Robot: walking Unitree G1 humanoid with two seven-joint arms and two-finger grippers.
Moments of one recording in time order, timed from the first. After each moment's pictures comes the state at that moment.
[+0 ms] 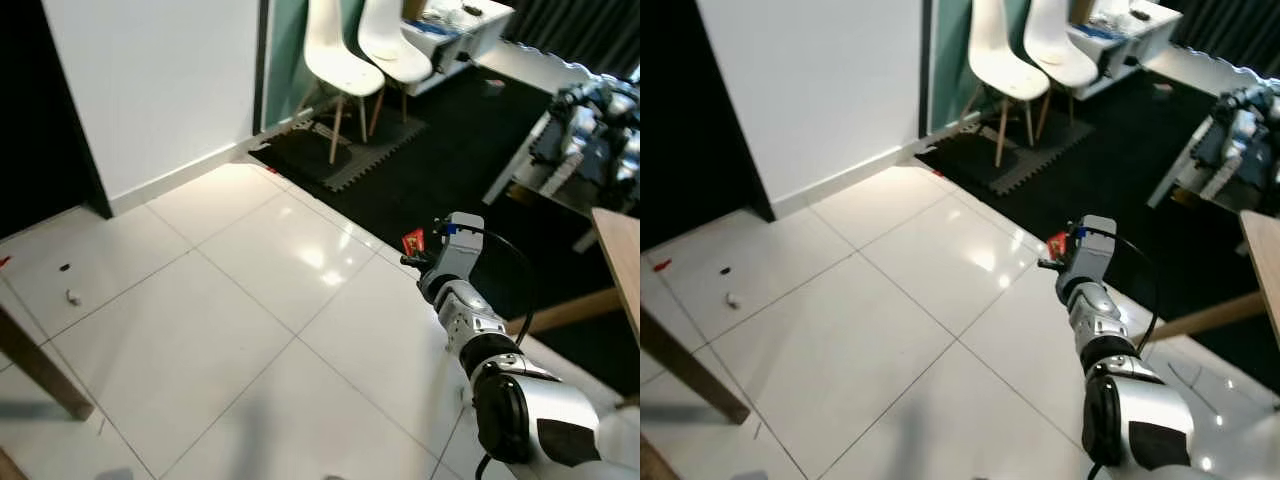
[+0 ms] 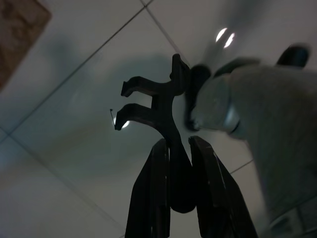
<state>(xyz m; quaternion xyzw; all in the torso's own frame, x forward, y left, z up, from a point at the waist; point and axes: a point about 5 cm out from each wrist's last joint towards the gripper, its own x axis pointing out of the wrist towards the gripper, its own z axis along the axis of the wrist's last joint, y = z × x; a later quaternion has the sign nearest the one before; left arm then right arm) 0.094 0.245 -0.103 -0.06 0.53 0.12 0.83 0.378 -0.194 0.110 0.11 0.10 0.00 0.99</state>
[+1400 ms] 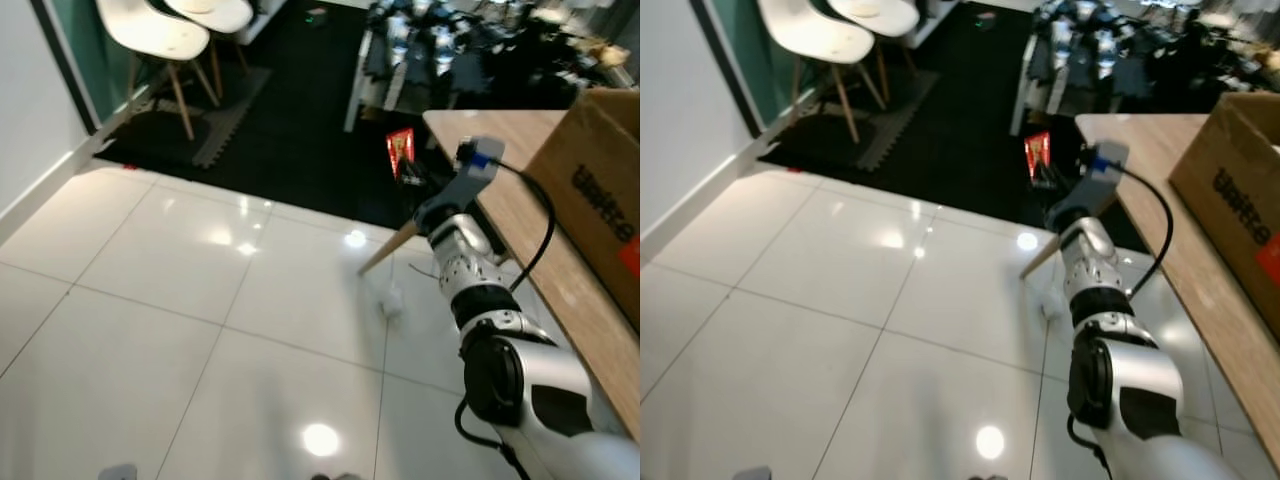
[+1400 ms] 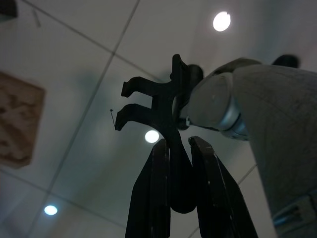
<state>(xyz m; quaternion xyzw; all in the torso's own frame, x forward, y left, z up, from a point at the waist) 0.103 0.240 -0.103 -0.06 0.53 0.11 0.84 0.403 -0.185 0.216 0.18 -0.14 0.11 0.97</state>
